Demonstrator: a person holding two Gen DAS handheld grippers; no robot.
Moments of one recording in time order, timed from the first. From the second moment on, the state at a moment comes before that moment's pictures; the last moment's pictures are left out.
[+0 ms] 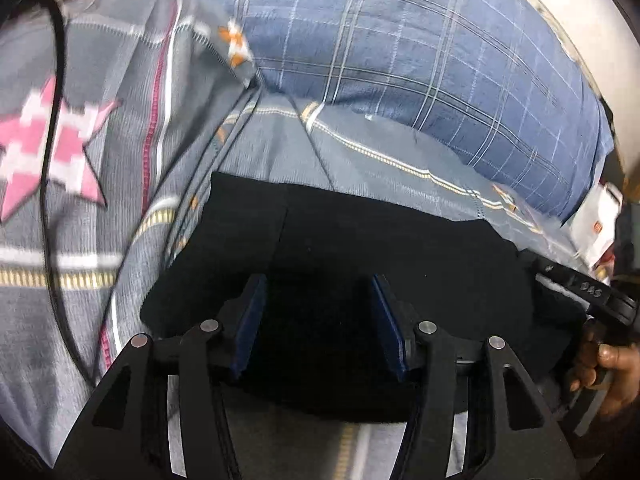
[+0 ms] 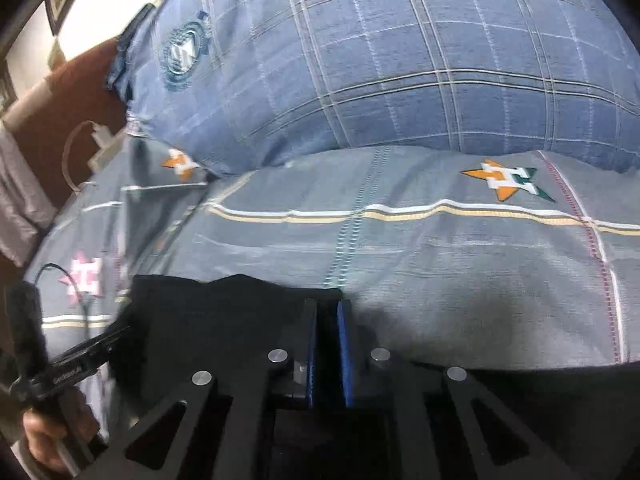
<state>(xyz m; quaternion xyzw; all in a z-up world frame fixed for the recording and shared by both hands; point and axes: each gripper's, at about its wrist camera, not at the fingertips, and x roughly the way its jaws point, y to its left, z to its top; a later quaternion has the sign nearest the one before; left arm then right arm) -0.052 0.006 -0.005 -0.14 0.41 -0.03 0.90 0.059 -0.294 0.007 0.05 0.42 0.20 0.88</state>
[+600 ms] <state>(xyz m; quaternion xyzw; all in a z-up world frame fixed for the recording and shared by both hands) -0.043 -0.100 0.036 -0.12 0.42 -0.15 0.89 -0.045 -0.501 0.056 0.05 0.48 0.05 0.88</state>
